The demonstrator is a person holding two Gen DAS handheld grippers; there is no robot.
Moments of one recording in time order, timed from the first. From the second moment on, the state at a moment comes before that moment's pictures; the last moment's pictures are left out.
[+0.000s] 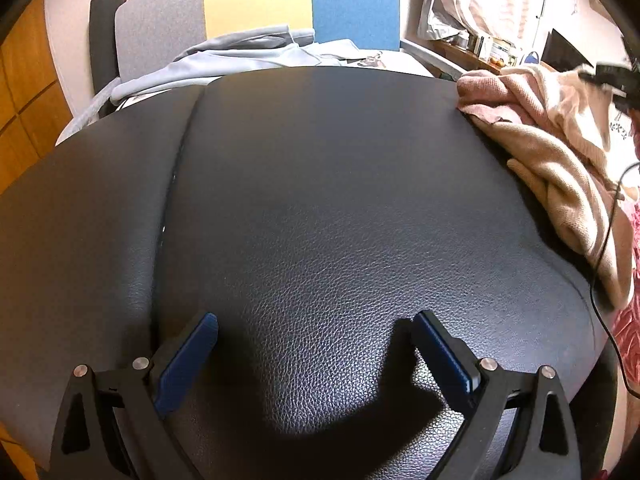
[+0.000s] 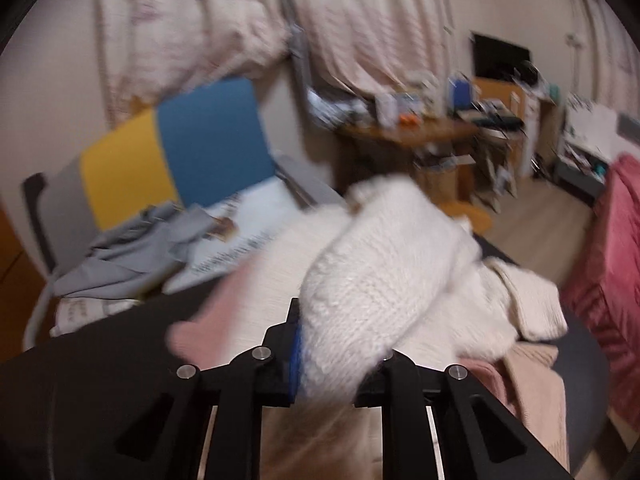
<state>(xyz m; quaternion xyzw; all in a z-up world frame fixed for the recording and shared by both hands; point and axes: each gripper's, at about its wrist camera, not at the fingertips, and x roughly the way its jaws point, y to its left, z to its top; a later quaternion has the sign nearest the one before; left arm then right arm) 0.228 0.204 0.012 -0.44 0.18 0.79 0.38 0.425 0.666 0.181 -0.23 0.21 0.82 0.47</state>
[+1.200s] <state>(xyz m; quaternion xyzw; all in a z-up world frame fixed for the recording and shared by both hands) 0.299 0.445 0.117 -0.35 0.36 0.65 0.57 0.330 0.314 0.064 -0.24 0.22 0.92 0.22</state>
